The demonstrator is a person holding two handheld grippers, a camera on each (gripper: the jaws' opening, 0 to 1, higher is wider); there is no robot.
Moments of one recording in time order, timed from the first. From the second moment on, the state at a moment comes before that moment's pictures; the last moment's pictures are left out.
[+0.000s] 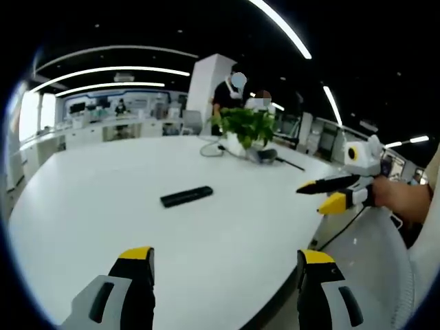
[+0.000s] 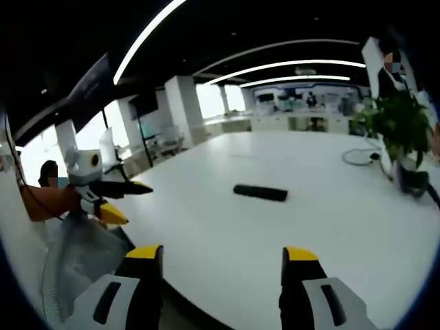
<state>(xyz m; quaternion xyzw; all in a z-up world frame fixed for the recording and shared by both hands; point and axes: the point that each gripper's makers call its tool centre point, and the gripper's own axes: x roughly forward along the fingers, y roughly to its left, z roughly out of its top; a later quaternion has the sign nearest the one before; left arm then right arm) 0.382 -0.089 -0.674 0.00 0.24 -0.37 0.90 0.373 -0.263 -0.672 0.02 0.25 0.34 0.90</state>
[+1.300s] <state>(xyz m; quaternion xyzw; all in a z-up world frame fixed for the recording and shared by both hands) 0.377 -0.094 -0.675 0.01 0.24 -0.38 0.89 0.370 -0.262 -0.675 0.00 0.25 0.35 0.90</state>
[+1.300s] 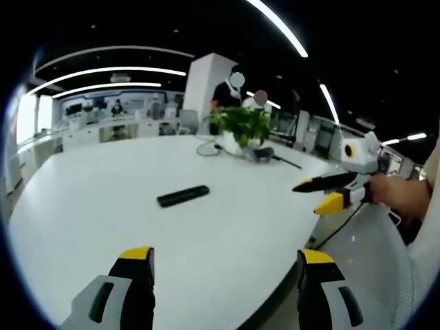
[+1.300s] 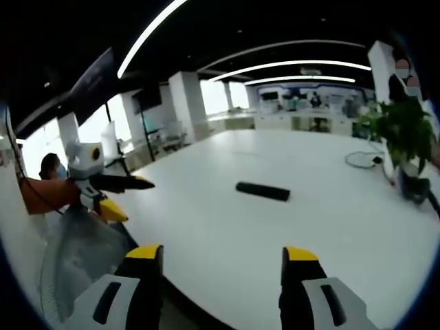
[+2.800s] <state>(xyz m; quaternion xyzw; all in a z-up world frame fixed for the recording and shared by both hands) 0.381 -0.094 -0.678 0.00 0.24 -0.39 0.89 0.377 -0.250 -0.668 -0.02 0.25 0.39 0.89</state>
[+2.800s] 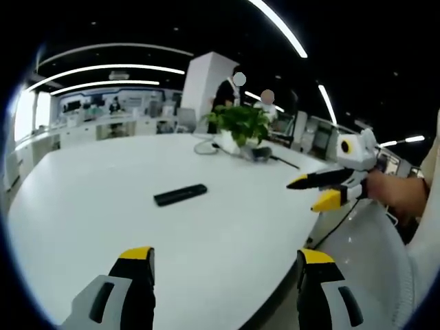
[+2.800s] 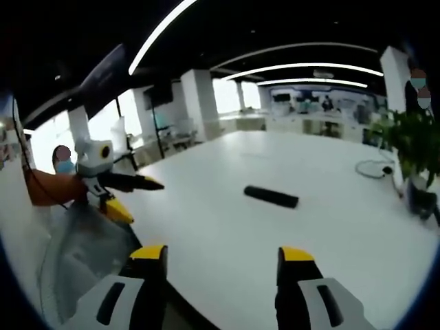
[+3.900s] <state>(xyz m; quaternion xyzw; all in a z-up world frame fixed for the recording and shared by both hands) 0.405 -0.094 -0.664 0.02 0.22 -0.42 0.88 0.405 -0.245 -0.657 -0.07 0.24 0.41 0.88</state>
